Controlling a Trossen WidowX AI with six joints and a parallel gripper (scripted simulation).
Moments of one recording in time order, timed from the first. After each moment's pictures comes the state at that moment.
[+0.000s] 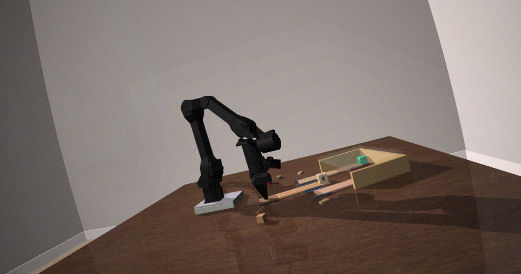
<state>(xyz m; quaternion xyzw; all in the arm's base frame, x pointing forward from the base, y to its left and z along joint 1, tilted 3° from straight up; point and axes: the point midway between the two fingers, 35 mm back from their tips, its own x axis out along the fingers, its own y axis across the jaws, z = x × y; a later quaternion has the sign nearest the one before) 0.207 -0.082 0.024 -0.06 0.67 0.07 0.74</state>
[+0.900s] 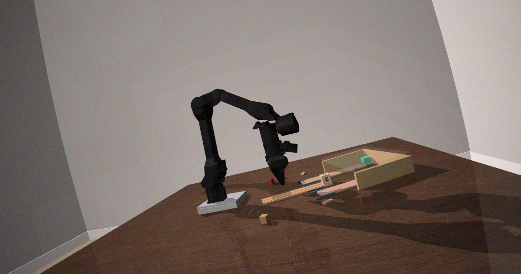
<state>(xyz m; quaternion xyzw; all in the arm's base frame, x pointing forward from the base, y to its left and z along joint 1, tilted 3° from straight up) 0.261 -0.072 0.075 -0.04 0.68 0.06 0.73</state>
